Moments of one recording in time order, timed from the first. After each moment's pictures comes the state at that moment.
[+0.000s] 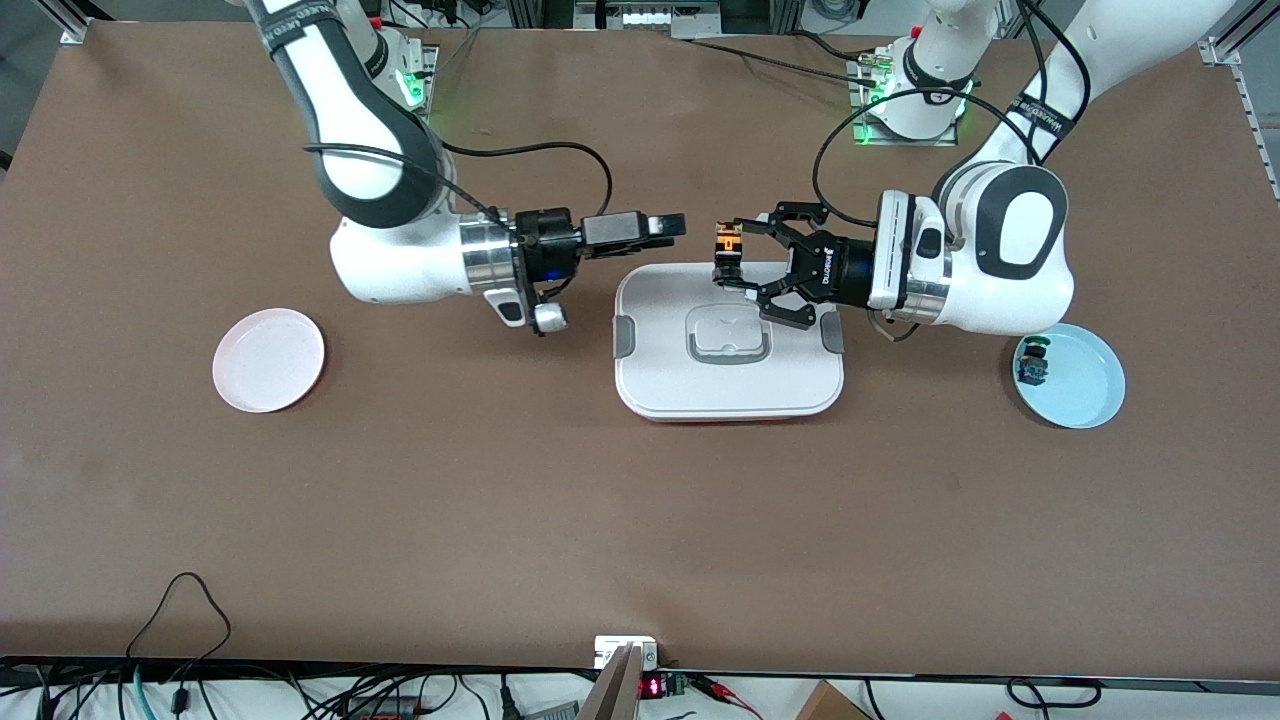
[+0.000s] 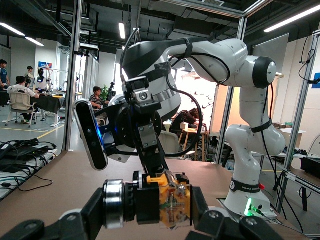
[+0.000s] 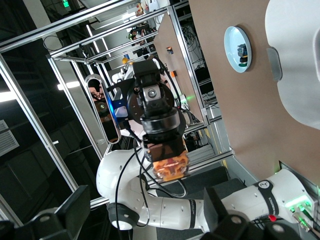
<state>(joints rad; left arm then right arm) 0.58 0.43 -0.95 -1.95 -1.39 1.93 2.08 0.60 0.40 -0.05 -1.71 1.76 1.92 -0.22</state>
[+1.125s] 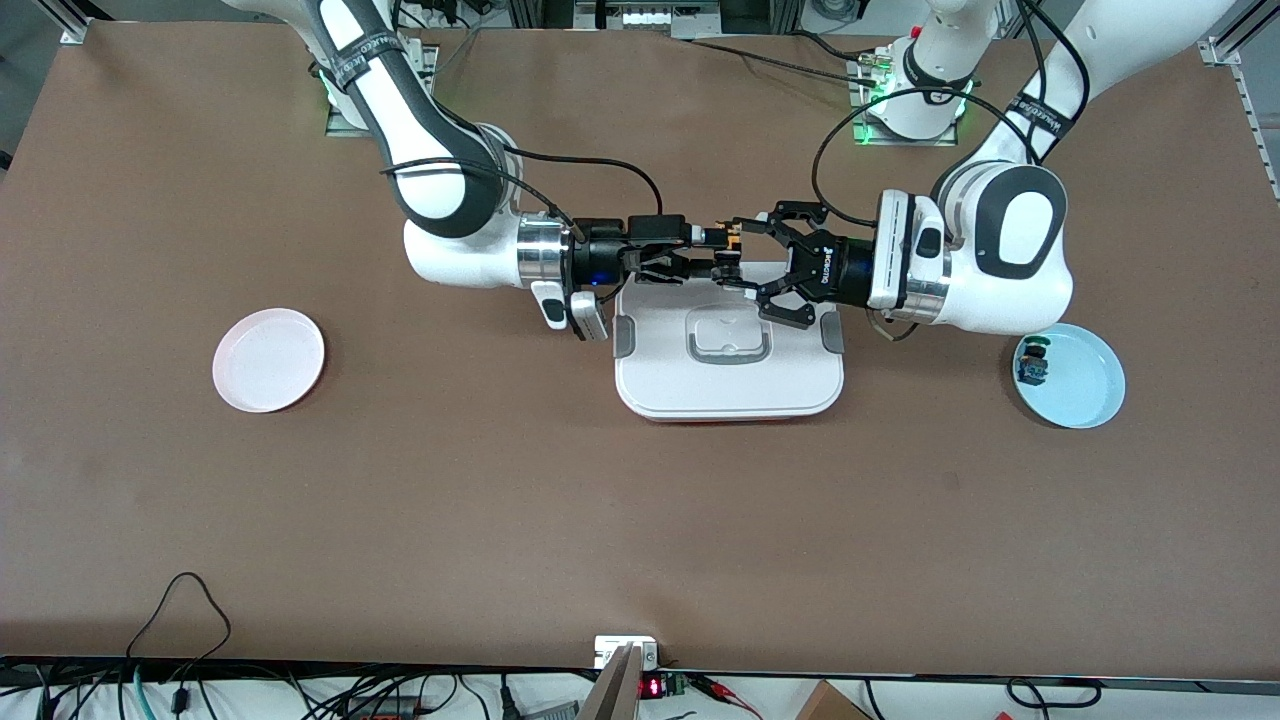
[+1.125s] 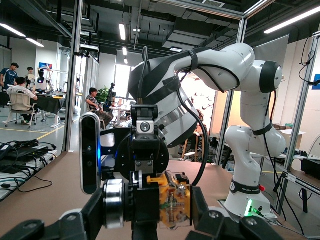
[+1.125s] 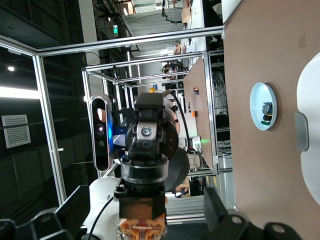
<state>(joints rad) 0.58 0.43 -0.95 -1.95 -1.39 1.93 2.08 0.70 0.45 -0.05 -1.71 2.03 2.09 -0.61</state>
